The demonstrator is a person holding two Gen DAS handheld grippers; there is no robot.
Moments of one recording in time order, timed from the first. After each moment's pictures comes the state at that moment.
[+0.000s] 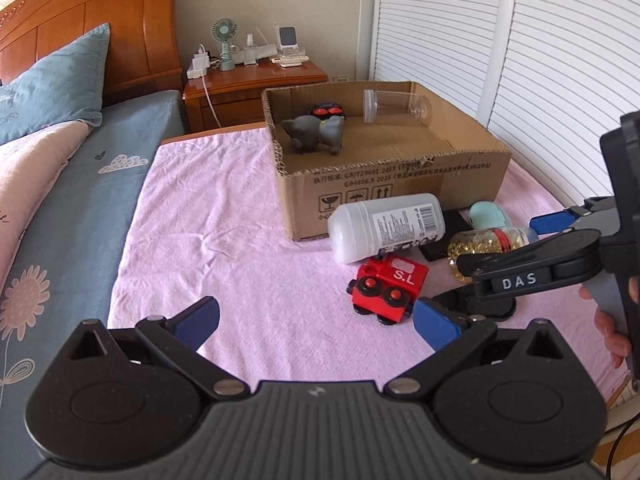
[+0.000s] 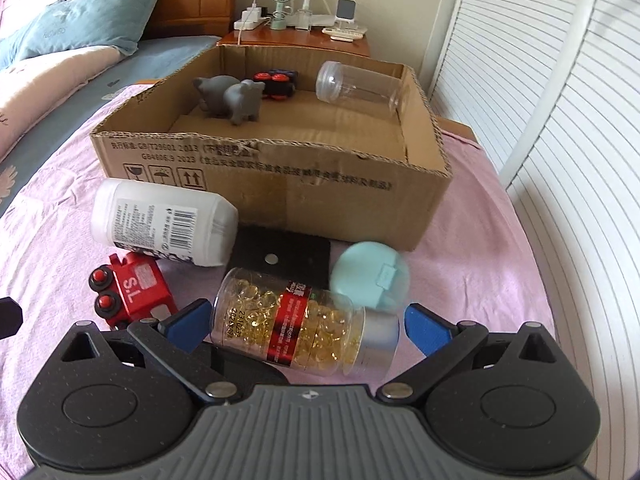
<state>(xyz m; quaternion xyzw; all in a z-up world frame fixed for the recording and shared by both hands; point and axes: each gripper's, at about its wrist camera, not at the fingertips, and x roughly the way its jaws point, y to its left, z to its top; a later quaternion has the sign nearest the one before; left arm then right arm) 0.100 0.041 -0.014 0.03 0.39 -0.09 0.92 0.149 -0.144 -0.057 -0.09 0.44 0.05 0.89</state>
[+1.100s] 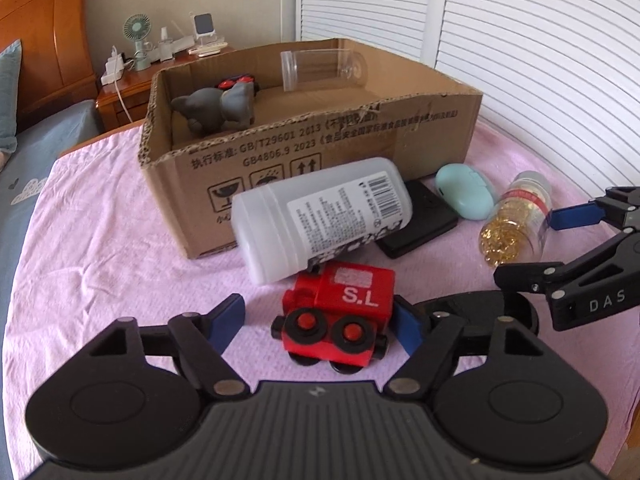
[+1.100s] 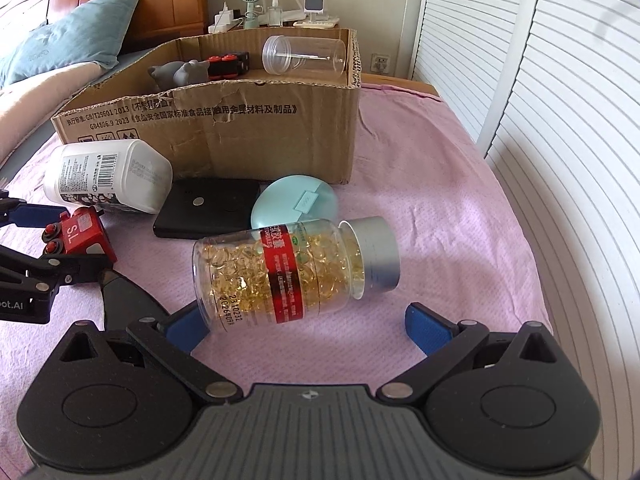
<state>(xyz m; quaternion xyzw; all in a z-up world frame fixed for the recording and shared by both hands) 0.153 -0.002 -0.071 0.07 0.39 -0.20 0.90 0.128 -0.198 -0.084 -0.05 0.43 0.05 0.90</state>
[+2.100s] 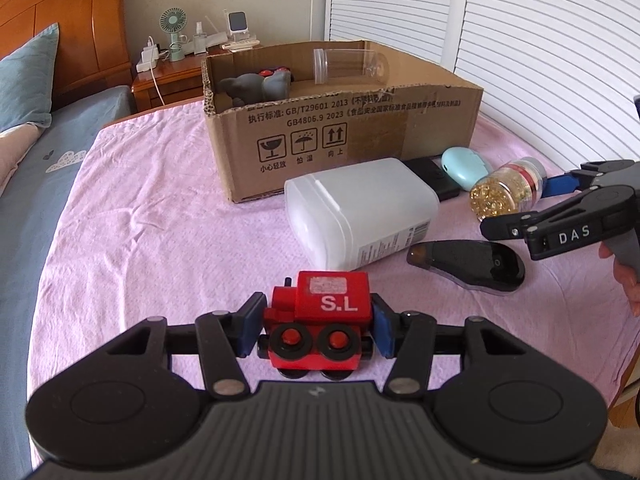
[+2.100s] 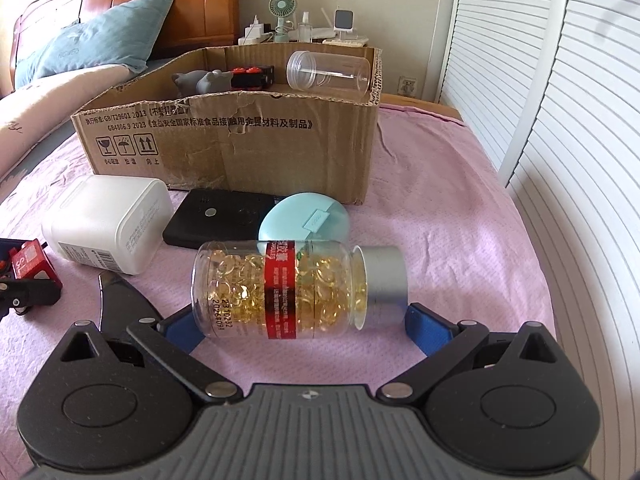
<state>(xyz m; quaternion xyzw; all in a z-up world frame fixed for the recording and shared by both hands) 0.105 0.023 -0.068 0.05 0.39 -0.15 0.91 0.138 -0.201 -0.087 -0.06 0.41 0.09 0.90</state>
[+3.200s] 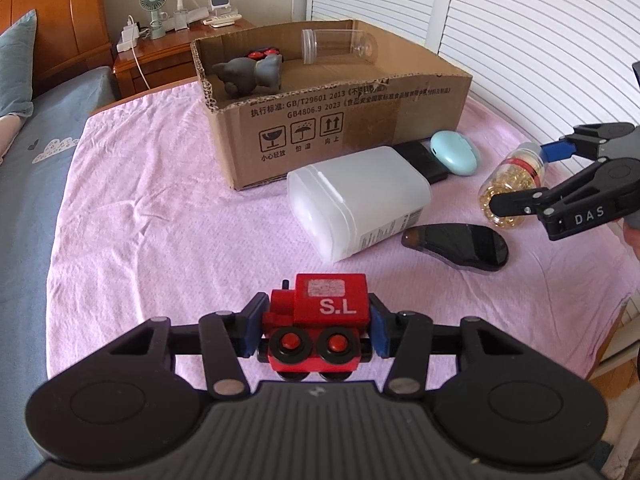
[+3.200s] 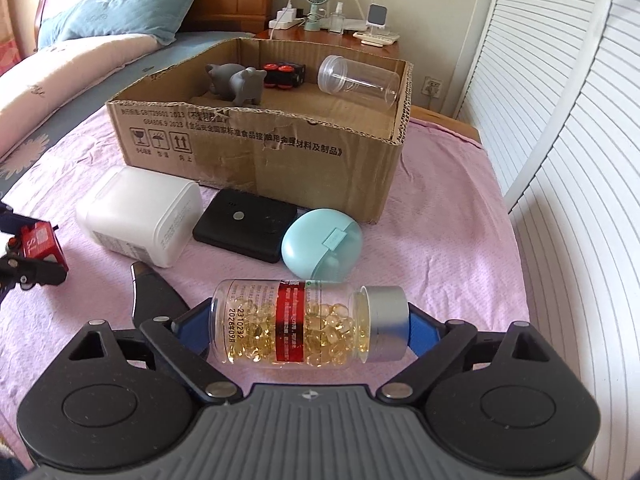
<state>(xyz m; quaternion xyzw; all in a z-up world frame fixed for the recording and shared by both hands) 0.110 0.037 -0.047 0.07 0.44 -0.19 0.88 0.129 -0.191 -0.051 -0.12 0.43 0.13 0.89</state>
